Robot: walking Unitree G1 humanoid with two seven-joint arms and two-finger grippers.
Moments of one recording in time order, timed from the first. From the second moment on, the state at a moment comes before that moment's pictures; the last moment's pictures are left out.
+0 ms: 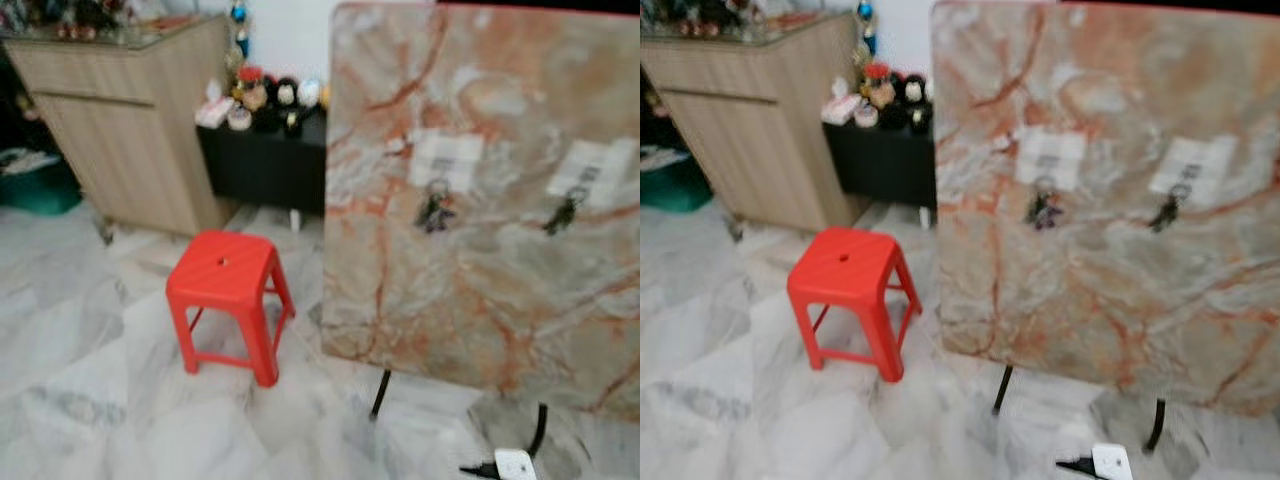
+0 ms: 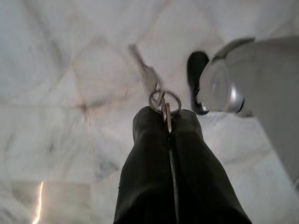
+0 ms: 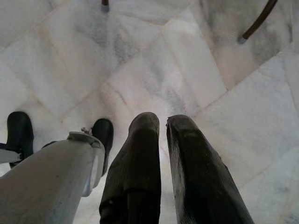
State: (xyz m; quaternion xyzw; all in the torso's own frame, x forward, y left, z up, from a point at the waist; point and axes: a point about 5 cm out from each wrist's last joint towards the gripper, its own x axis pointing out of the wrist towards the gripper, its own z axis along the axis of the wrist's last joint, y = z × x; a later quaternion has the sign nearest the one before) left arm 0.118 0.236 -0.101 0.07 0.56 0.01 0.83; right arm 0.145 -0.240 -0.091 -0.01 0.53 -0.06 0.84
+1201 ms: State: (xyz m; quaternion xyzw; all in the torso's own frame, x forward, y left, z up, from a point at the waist) left arm 0.115 0.241 -0.100 0.09 0.56 0.01 0.83; right arm 0.143 -0.233 -0.094 -0.01 0.54 -0.05 0.84
